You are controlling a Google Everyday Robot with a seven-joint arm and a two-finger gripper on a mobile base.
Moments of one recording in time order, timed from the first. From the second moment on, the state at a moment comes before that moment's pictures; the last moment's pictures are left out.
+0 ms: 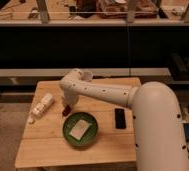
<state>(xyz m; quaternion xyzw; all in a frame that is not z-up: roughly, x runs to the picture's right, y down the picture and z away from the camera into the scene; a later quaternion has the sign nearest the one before) -0.143 0.094 0.872 -0.18 -0.25 -0.48 0.82</state>
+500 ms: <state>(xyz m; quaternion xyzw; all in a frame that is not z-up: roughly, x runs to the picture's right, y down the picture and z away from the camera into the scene) -0.116 0.086 0.908 -0.20 -0.25 -0.44 0.84</state>
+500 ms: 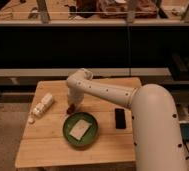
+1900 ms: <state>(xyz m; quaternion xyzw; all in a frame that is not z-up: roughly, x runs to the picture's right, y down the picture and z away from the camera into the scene) 0.066 0.113 0.855 -0.17 -0.18 -0.34 0.91</state>
